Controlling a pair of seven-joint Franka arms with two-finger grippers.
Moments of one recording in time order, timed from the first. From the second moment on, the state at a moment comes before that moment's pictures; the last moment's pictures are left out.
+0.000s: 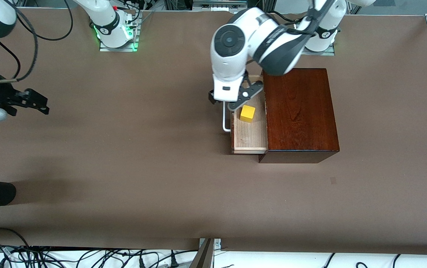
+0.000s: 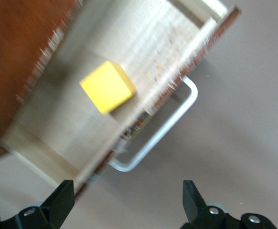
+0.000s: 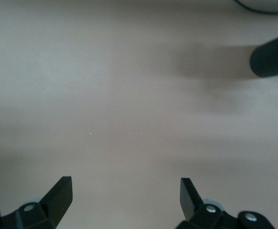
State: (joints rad) left arm -0.67 0.50 -0.13 -1.37 -0.06 1.75 -1.52; right arm 0.11 0.08 -0.12 -1.60 0.00 1.72 -0.05
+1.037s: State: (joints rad) left arm -0.75 0.70 -0.11 -1.33 -0.06 1.88 -1.71; right arm 0.07 0.09 -0.10 -1.61 -0.03 1.61 -0.05
